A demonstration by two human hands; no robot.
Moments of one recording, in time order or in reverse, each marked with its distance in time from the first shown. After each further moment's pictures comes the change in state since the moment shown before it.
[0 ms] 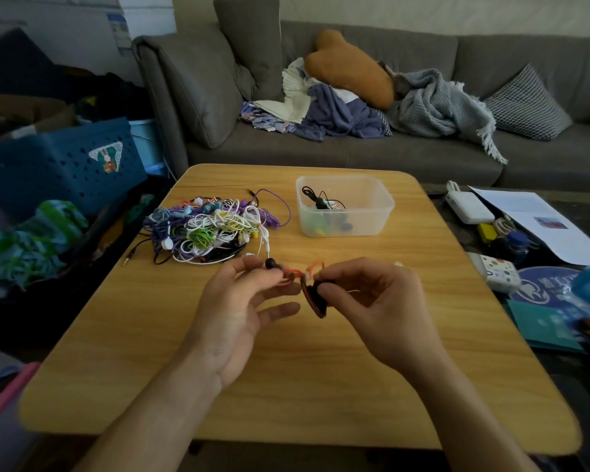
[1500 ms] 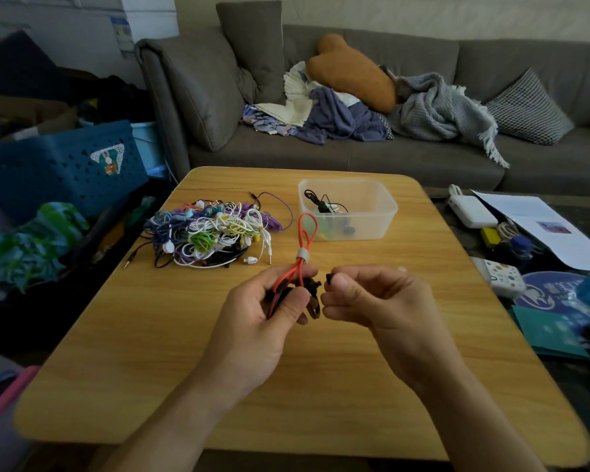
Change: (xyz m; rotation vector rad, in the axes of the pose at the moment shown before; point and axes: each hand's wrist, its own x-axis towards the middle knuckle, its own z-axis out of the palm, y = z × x) left_hand -0.007 -0.015 0.002 0.577 -0.130 0.339; right_hand -0.001 -0.007 0.000 0.506 0.026 0.259
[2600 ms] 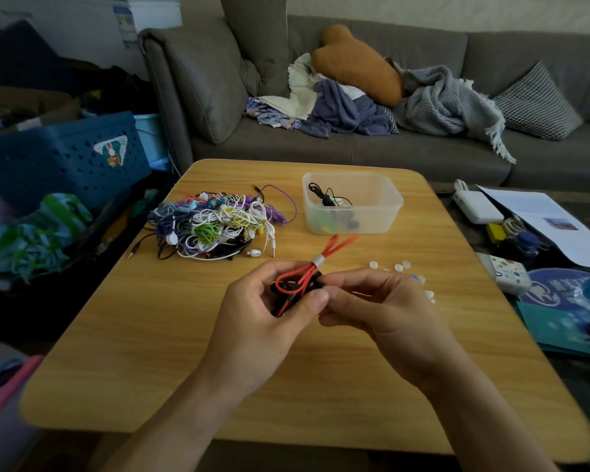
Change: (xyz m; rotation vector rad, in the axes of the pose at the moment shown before) left_hand -0.006 0.007 0.002 -0.005 0.042 0.018; right_hand -0.002 -0.001 0.003 -0.067 -0.168 0.095
